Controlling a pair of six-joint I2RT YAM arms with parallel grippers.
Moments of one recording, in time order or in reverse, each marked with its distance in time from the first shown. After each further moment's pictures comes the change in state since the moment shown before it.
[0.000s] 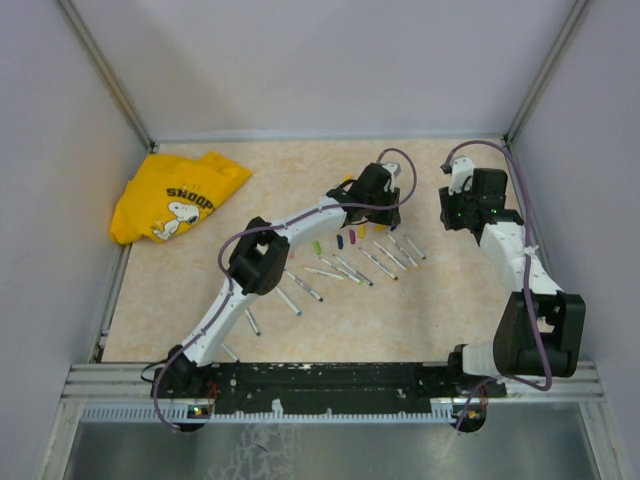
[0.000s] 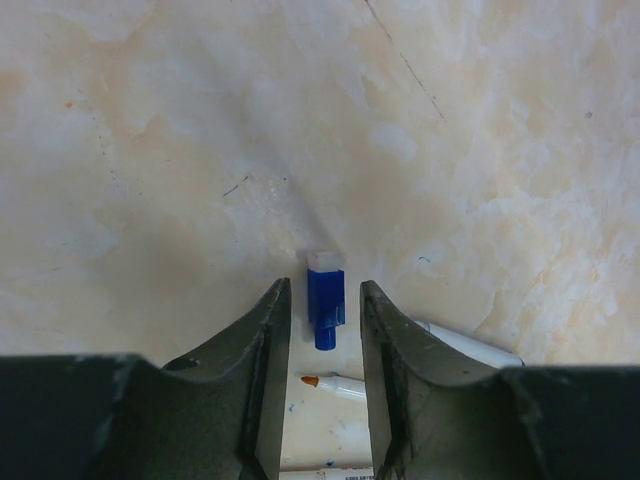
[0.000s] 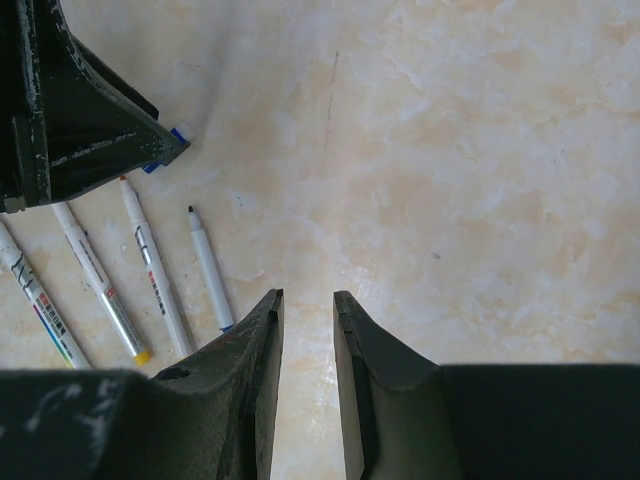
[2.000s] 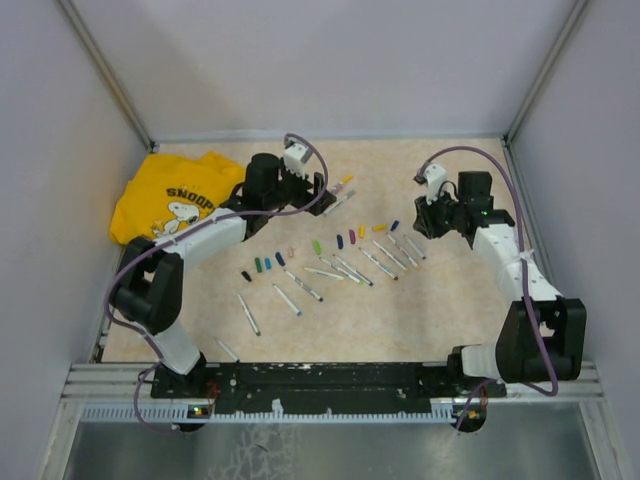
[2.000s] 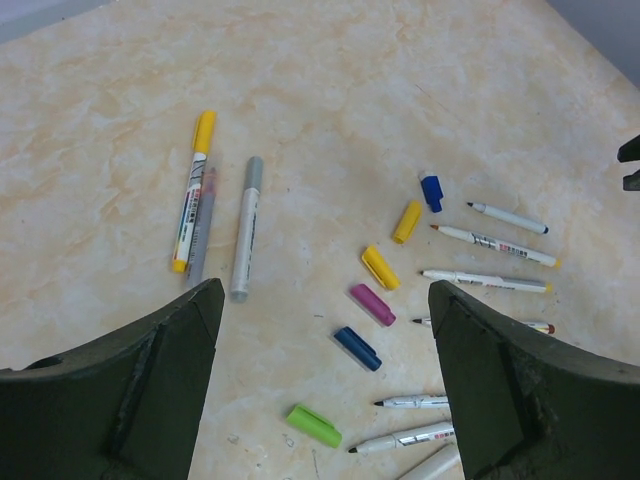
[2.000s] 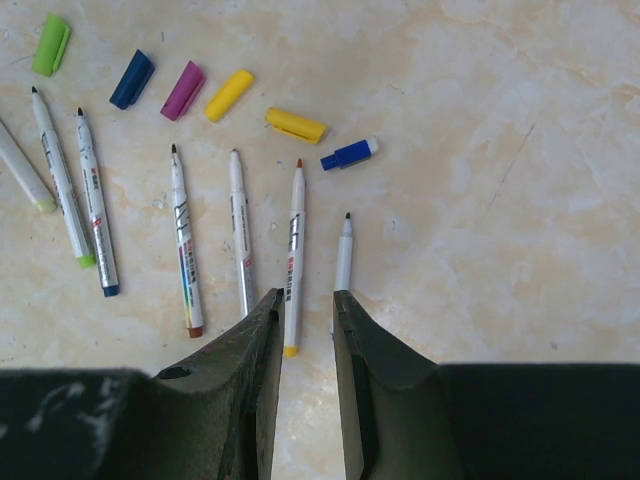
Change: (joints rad) left arm 0.297 -0.836 -1.000 0.509 0.206 0.311; right arm 0.101 -0.030 0.000 -0.085 -0.264 -0.143
